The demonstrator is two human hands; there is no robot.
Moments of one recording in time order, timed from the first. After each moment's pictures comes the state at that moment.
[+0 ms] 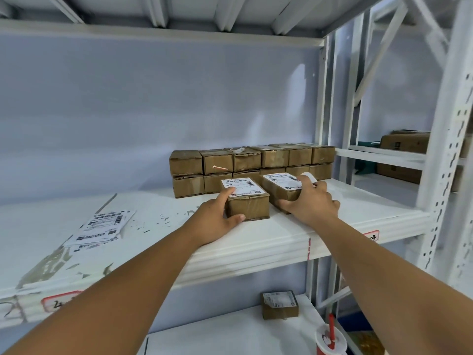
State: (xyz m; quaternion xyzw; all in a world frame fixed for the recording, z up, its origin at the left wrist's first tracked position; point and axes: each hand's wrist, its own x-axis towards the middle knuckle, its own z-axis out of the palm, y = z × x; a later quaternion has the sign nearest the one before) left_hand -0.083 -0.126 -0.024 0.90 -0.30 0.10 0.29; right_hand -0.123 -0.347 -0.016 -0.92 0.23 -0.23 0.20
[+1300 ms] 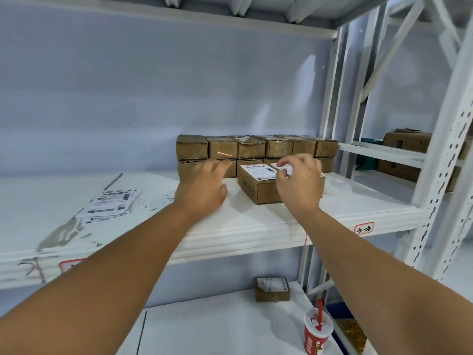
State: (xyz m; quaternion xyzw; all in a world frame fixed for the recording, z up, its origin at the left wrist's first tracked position) left_hand -0.097 -0.106 -0.005 0.90 -0.26 0.34 0.12; right_hand -0.140 -0.296 -0.003 -0.83 0.08 -0.47 0.27
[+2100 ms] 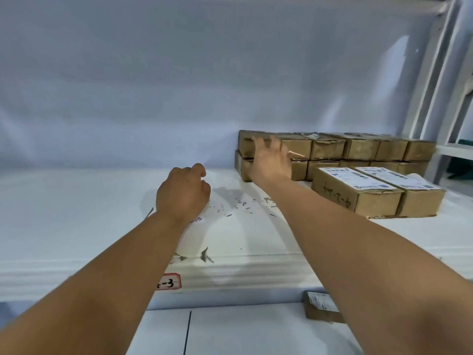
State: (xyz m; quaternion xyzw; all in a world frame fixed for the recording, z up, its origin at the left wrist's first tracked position) left_hand -0.040 0.045 -0.021 0.93 -0.05 0.32 0.19; right_hand 0.003 -0.126 0.015 -0.94 0.01 -0.31 0.14
